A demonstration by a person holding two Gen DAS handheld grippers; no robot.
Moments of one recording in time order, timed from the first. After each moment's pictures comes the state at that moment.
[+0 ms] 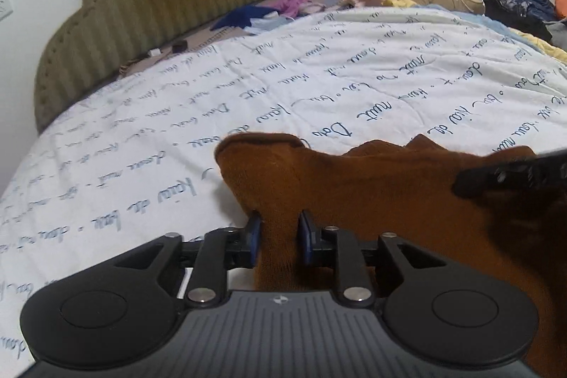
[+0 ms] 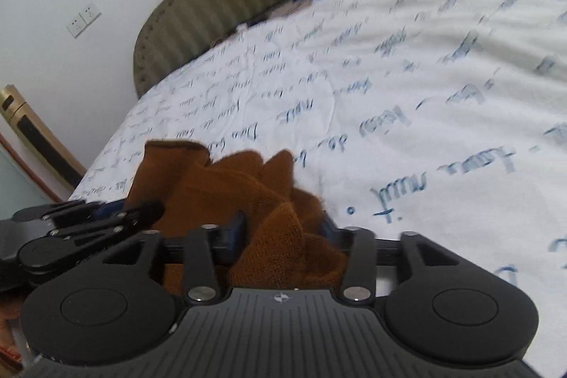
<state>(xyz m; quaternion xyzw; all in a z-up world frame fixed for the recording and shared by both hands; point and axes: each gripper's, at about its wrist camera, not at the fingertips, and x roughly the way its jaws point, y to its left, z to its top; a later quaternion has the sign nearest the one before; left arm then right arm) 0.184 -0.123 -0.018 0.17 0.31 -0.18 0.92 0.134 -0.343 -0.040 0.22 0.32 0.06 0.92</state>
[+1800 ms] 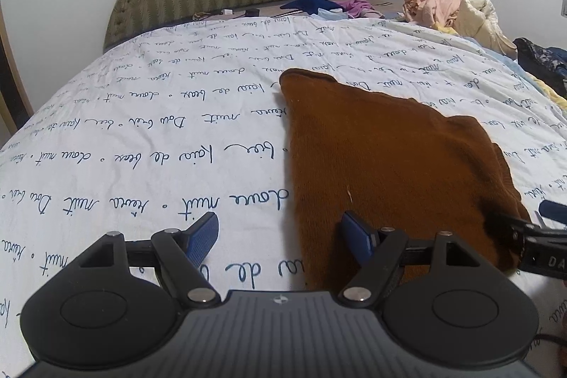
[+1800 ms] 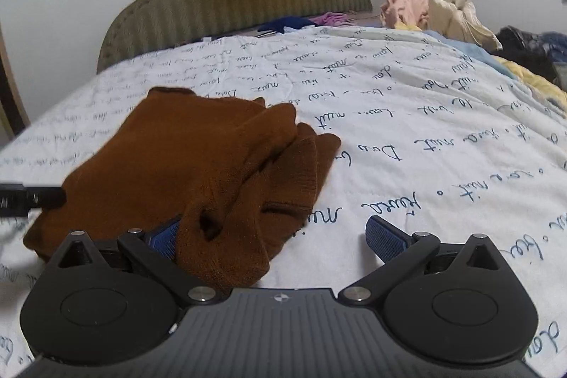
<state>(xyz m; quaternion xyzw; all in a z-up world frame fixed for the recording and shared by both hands) 0.044 -0.055 -0.008 0.05 0.34 -0.09 0.93 -0.009 -0.274 -0.038 0.07 0.29 -0.05 0.95</state>
